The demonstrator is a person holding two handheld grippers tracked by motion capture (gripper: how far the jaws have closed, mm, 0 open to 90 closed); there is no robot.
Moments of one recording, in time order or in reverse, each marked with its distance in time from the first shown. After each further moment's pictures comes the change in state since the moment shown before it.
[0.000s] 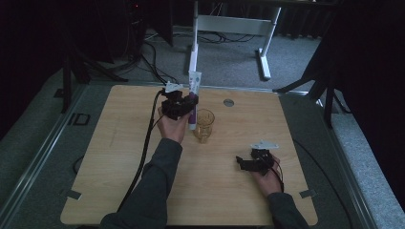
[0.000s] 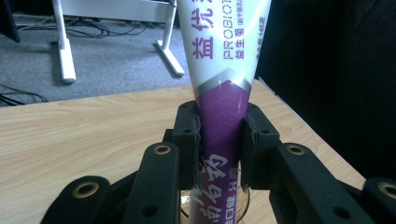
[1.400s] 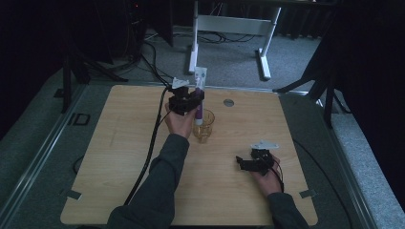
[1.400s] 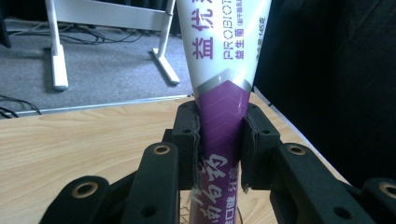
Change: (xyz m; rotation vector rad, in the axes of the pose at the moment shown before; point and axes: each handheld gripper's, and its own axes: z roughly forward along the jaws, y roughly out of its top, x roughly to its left) left arm -0.004 0.007 0.024 -0.033 -0.012 -0.026; right arm 0.000 0.000 0.000 0.000 0.001 0.002
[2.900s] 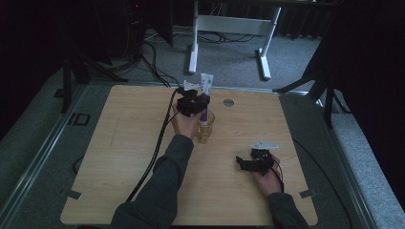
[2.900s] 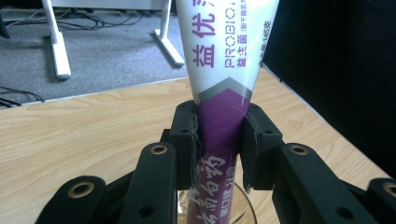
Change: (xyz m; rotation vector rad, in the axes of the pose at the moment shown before) left arm -0.007 -0.012 0.029 0.092 0.017 0.078; right arm 0.000 0.000 0.000 0.001 0.005 -0.002
